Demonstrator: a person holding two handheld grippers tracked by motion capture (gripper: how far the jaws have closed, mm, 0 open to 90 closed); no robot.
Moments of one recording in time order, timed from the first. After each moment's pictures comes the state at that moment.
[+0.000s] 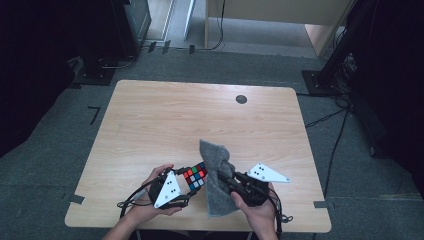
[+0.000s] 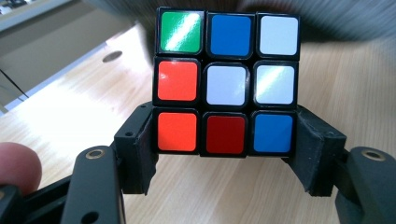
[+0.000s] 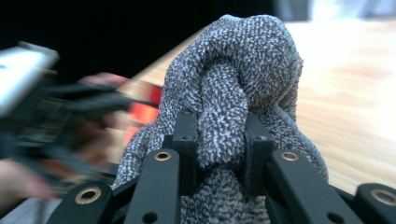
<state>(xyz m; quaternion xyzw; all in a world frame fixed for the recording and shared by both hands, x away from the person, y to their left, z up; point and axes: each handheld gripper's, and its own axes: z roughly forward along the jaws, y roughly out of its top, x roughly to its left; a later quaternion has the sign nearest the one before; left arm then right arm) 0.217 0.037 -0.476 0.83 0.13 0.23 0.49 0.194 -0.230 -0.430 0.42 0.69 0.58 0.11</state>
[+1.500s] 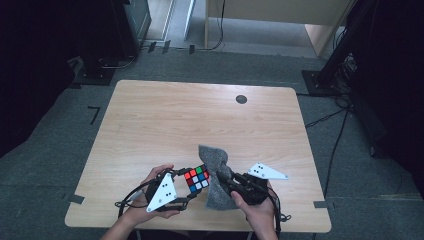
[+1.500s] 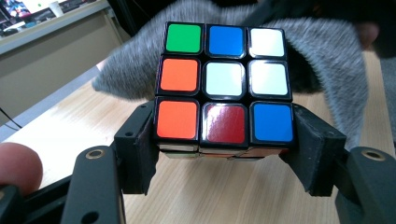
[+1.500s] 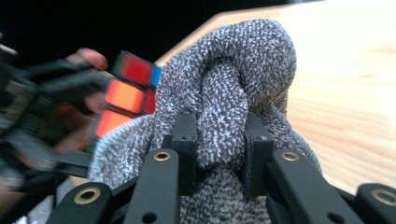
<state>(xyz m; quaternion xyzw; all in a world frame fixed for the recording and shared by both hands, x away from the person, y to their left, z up) 0.210 0.043 -0.456 0.82 0.10 0.22 0.52 0.202 -0.235 -0.442 0.44 0.68 0.58 0.07</state>
